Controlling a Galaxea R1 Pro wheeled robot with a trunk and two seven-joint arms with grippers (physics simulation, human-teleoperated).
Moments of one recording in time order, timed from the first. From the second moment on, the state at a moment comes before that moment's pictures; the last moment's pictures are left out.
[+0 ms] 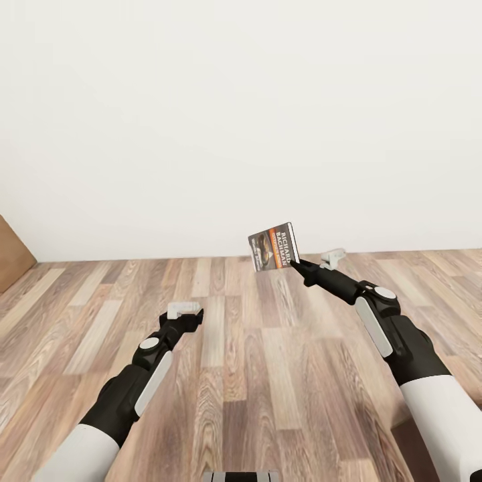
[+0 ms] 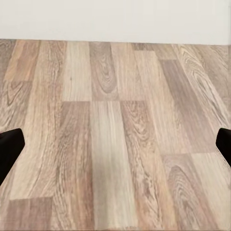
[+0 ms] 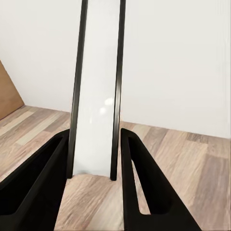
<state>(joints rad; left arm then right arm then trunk) -0.58 0.03 -0.27 -1.09 0.28 0.27 0.16 -0.78 -0.22 0.15 -1.18 -0.38 0.30 0.53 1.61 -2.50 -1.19</state>
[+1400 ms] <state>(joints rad) -0.58 0.03 -0.27 -1.10 0.28 0.27 0.16 -0.78 -0.22 0.15 -1.18 -0.38 0.30 0.53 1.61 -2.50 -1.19</state>
